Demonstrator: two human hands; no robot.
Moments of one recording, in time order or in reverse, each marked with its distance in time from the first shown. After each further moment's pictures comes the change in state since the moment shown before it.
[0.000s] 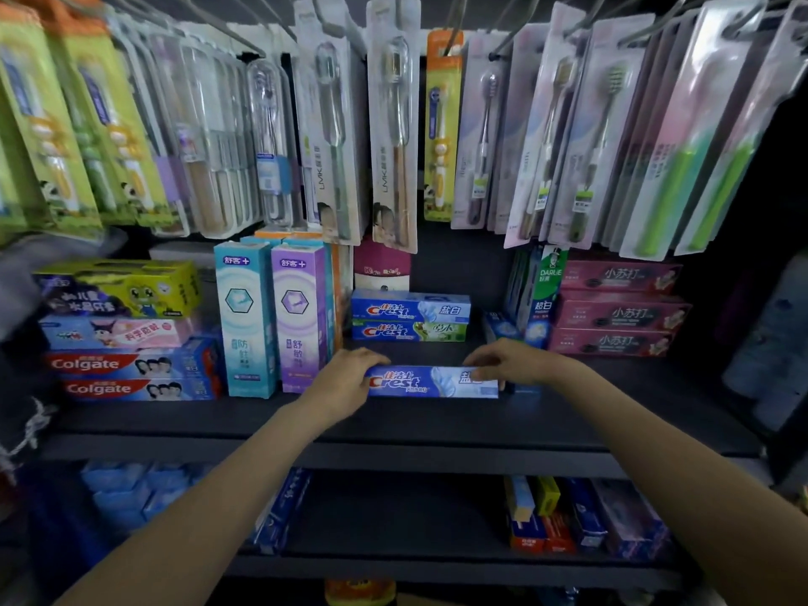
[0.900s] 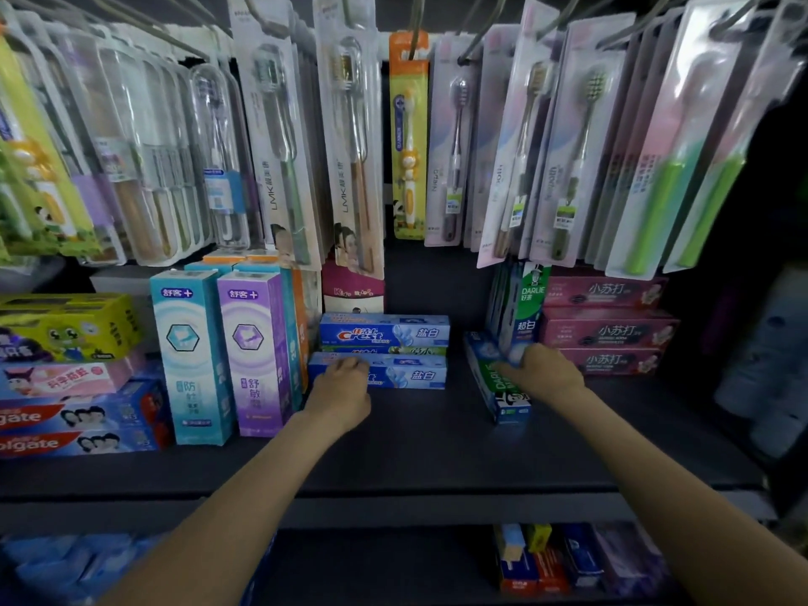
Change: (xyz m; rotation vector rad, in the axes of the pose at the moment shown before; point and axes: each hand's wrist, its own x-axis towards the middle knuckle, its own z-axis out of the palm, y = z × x) left_hand 0.060 0.018 0.017 0.161 -0.048 -0.169; right_hand 0.004 0.043 -0.018 -0.132 0.433 0.509
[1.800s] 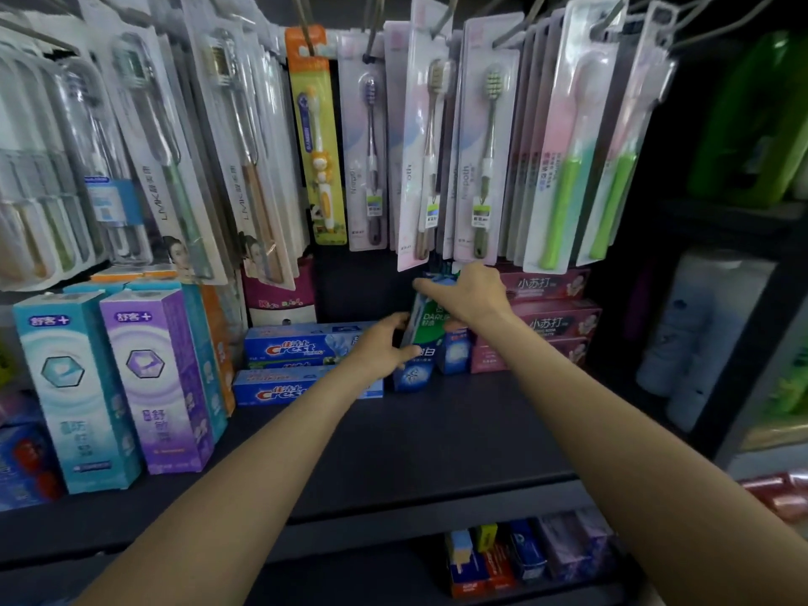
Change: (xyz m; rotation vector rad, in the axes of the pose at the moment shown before) left_hand 0.061 0.114 -0.010 -0.728 -0.087 0.201; right_hand 0.003 -0.042 -0.080 0.404 0.250 -0.075
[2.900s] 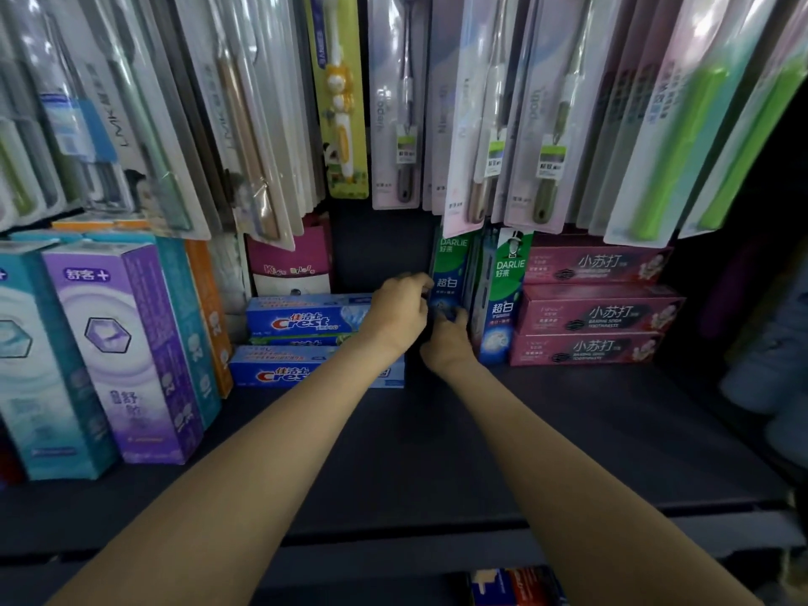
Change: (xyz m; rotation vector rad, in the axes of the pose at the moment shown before) left_hand 0.051 -0.027 0.003 0.372 0.315 0.177; right_hand 0.025 0.051 0.135 -0.050 -0.300 0.061
